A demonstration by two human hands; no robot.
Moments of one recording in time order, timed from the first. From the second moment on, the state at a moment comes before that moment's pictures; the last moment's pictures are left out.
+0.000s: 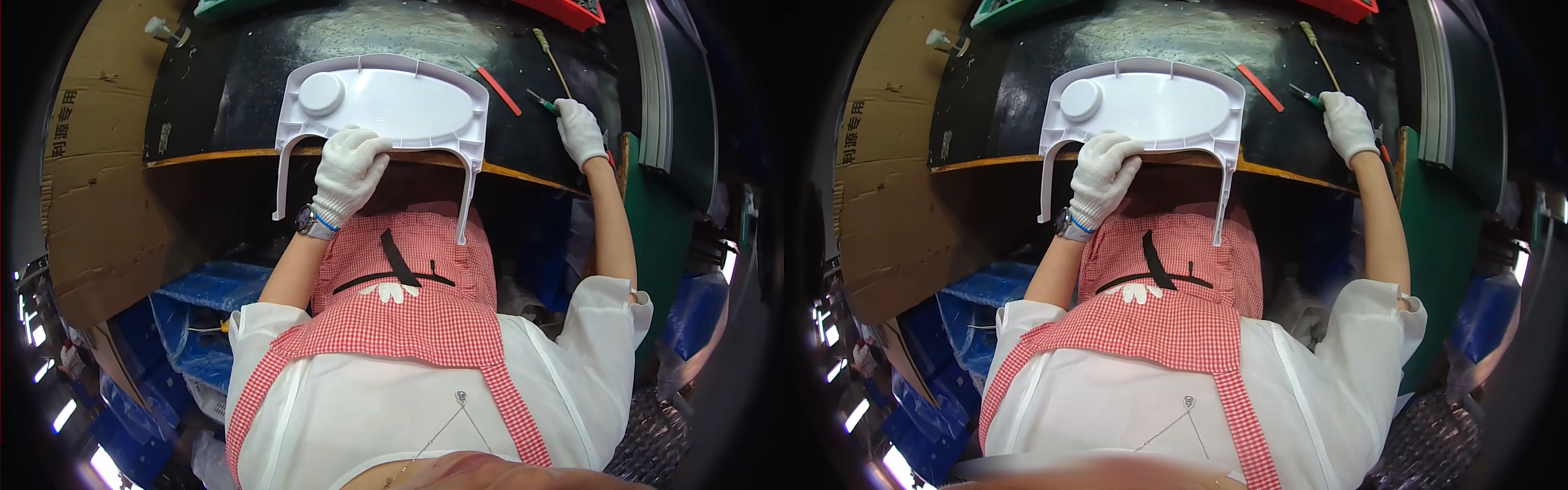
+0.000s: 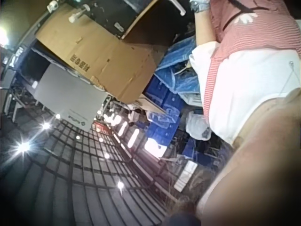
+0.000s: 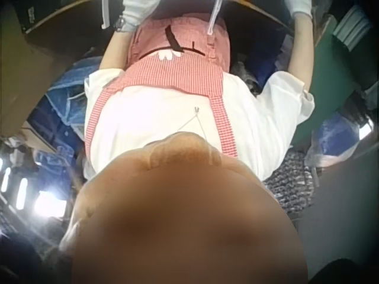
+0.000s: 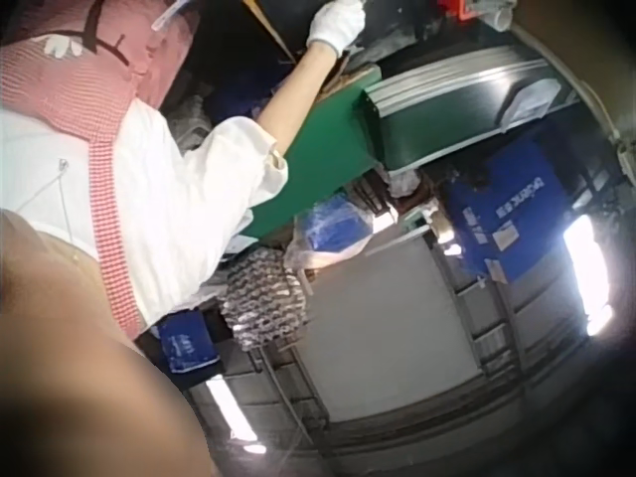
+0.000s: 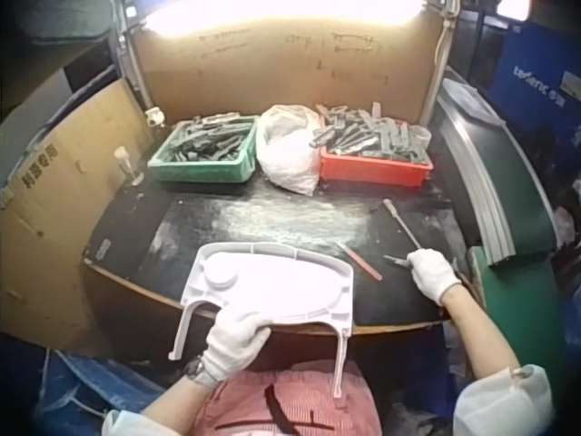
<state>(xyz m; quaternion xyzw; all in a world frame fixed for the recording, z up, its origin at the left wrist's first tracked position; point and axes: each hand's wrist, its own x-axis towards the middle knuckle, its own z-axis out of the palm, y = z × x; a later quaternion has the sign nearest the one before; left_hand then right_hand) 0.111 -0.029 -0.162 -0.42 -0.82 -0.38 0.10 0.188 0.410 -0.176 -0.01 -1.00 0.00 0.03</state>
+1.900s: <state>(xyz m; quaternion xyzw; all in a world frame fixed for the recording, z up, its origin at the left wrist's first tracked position) 0.078 0.018 -0.174 -0.15 -0.98 -0.12 0.01 0.120 0.185 -0.166 0.17 -0.96 0.21 -0.07</state>
